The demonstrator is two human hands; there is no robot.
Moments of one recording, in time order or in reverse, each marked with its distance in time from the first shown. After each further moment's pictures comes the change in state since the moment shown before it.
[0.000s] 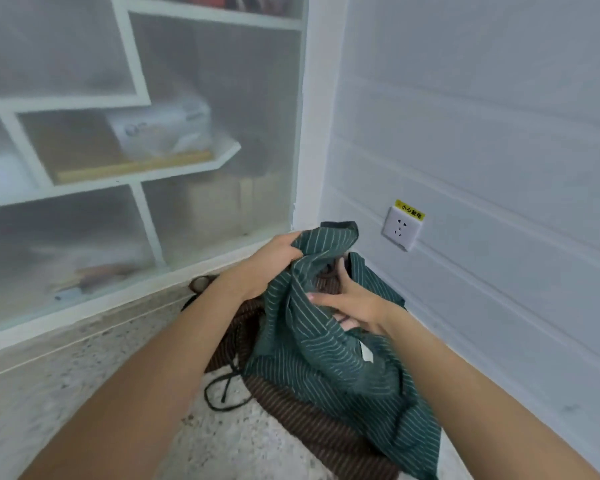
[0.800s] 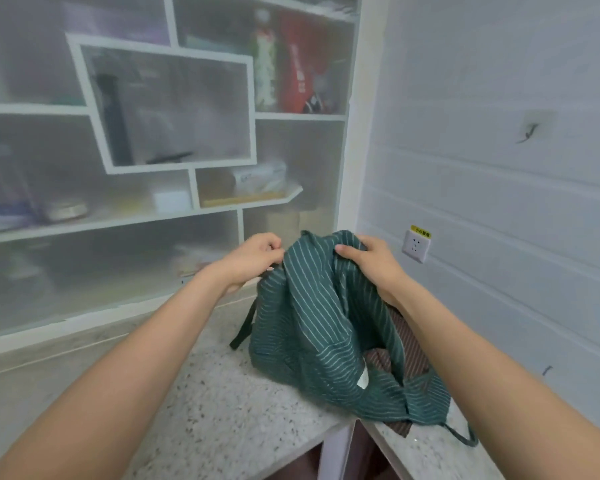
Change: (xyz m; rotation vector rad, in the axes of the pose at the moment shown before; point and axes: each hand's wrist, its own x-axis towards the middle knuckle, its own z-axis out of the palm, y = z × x) left_hand -0.292 0.054 -0.011 0.388 0.339 0.067; right_hand -0.225 -0.087 0.124 0.119 0.246 -0.541
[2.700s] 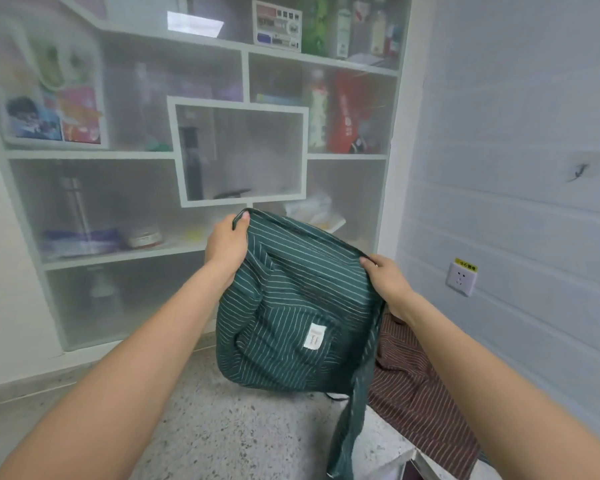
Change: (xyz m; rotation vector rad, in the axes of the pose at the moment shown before) left_hand -0.029 -0.026 -0.128 -0.108 0.711 0.039; right_hand 0.012 -0.037 0.086 -0.223 0.116 0.038
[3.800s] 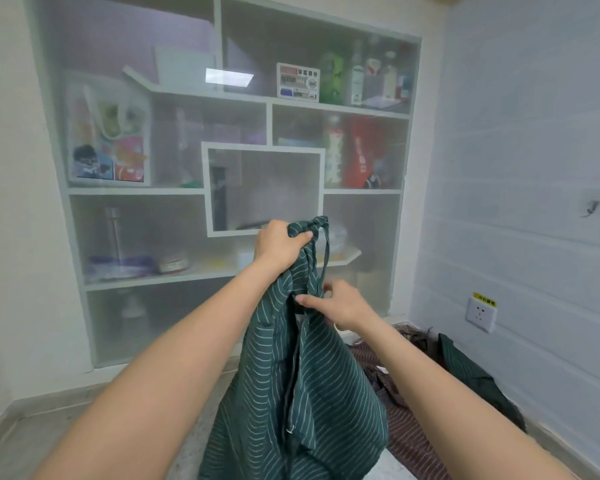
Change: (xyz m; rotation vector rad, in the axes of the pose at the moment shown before) left_hand -0.025 0.080 0.014 0.261 -0.059 0.182; right_hand -0.027 -0.050 0.043 -0.331 -0.265 -0.187
